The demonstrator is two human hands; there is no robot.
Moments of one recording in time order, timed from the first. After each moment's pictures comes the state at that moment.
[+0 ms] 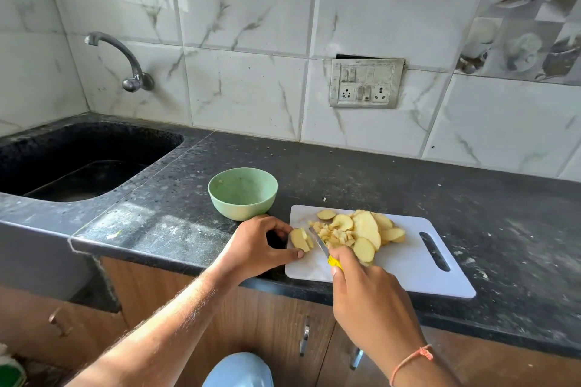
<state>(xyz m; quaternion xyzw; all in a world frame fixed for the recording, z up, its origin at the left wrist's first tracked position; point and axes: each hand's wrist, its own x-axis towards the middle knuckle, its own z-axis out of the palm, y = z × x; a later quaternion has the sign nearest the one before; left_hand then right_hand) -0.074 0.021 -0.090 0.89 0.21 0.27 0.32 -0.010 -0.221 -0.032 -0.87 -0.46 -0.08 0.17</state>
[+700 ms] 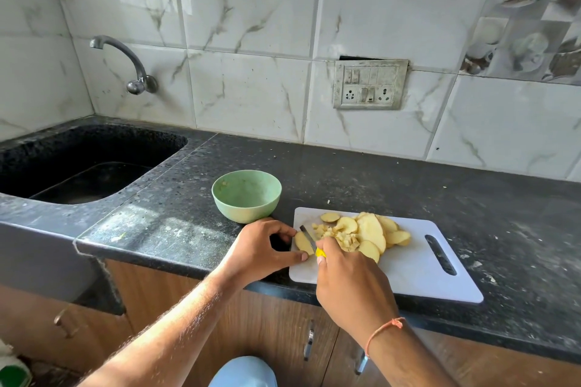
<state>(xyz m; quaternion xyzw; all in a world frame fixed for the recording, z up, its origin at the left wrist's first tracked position) -0.075 0.019 -0.090 0.88 0.21 0.27 0.32 -0.008 -0.184 -0.029 -0.86 -0.47 -0.08 0.17</state>
